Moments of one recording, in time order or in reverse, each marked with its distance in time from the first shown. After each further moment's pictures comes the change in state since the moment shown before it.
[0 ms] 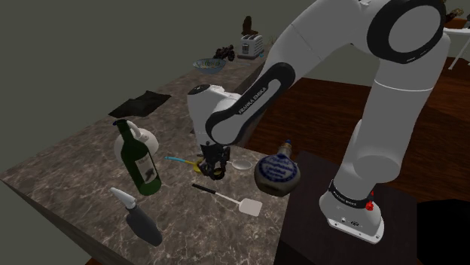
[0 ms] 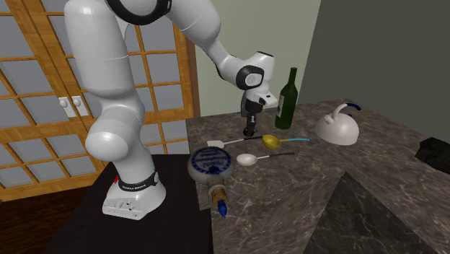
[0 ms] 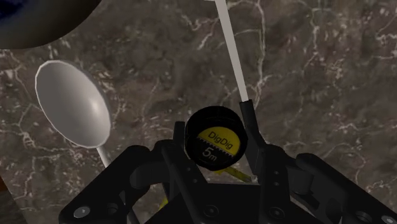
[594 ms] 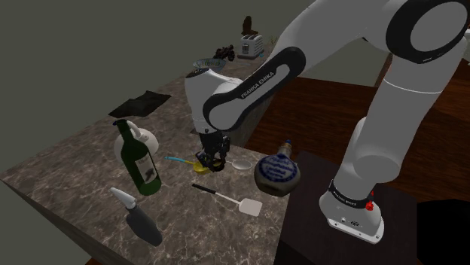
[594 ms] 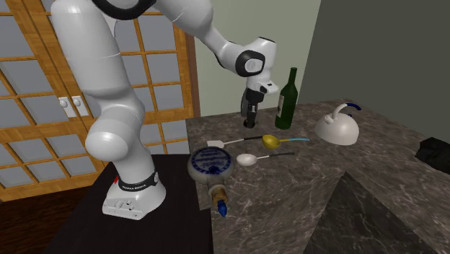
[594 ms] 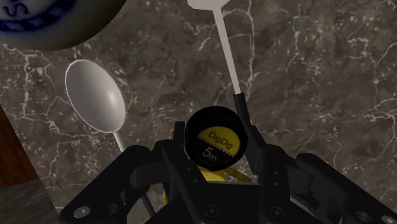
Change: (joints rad) arm -0.004 -0.089 0.001 0.036 0.035 -0.120 -0.024
